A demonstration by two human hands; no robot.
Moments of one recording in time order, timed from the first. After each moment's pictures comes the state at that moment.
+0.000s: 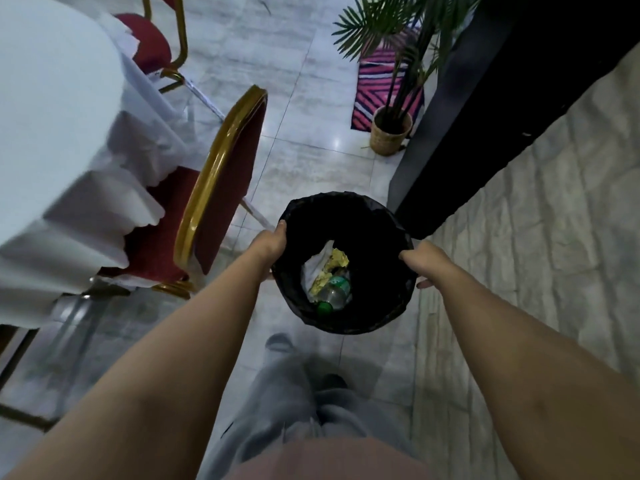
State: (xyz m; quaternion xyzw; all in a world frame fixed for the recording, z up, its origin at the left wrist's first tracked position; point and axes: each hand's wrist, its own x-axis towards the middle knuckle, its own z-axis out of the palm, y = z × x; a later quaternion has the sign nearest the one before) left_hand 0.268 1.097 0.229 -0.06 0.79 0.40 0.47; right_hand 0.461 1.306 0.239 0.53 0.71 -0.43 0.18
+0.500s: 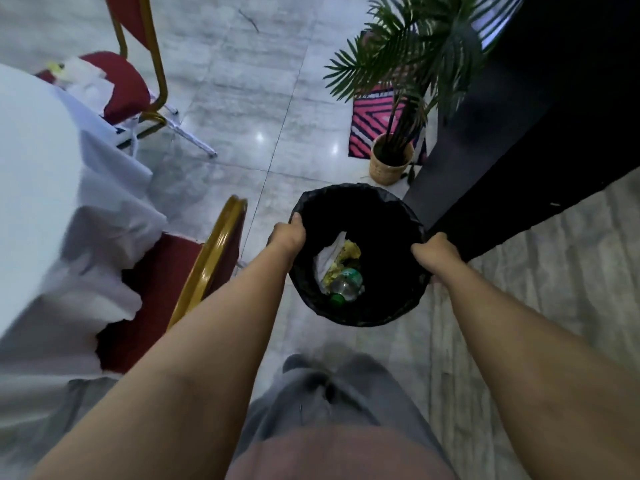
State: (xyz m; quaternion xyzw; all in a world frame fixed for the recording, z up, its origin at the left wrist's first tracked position) left_hand 0.084 1.292 0.211 -0.04 0.82 0.39 0.43; right_hand 0.283 1.478 0.234 0.60 0.69 -0.36 0.15
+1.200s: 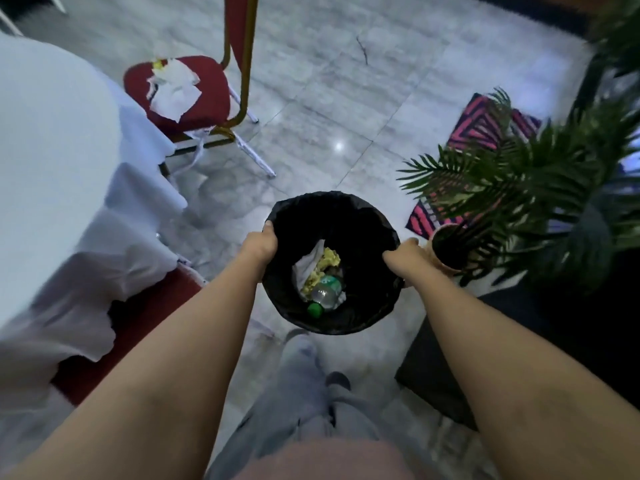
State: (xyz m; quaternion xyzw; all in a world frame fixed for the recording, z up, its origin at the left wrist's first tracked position) left_hand -0.136 1.382 0.206 -0.24 0.79 0.47 0.31; right_hand -0.038 1.634 0.229 0.39 0.82 -0.33 0.26
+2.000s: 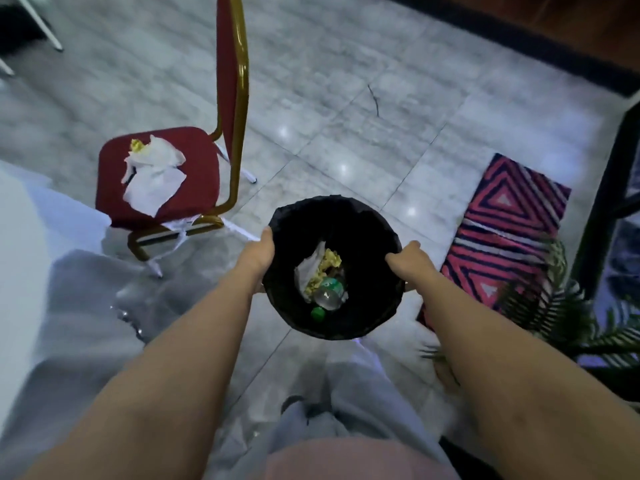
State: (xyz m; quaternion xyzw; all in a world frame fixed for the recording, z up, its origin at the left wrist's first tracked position) left_hand -0.504 1.513 0.237 -0.28 0.74 0.50 0.35; right_hand -0.431 1.775 0.226 0.38 0.82 -0.38 0.22
